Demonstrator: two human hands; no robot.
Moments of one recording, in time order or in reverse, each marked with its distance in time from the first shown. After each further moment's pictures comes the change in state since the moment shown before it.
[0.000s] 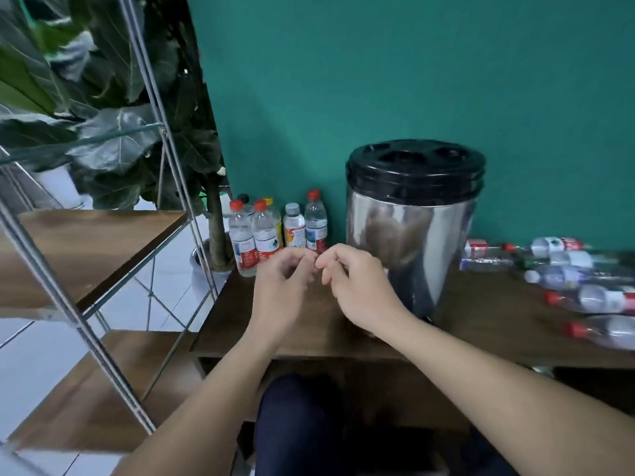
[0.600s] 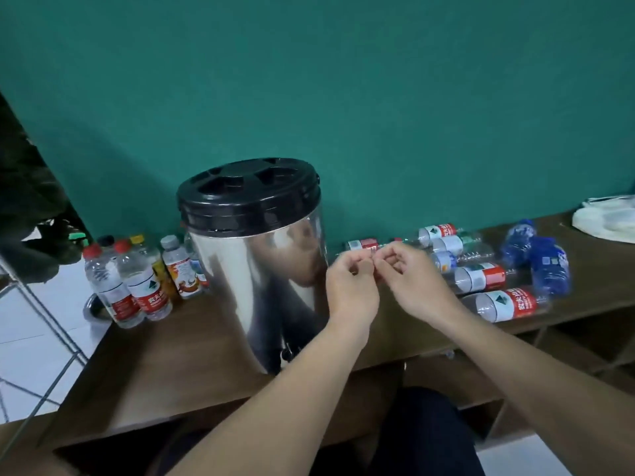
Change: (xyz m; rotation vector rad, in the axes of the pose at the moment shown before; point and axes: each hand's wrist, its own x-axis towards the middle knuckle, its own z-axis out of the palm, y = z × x) left_hand -0.017 0.075 0.329 -0.287 -0.155 -0.301; right_hand -0.040 0.172 -0.244 -0.083 0.287 0.200
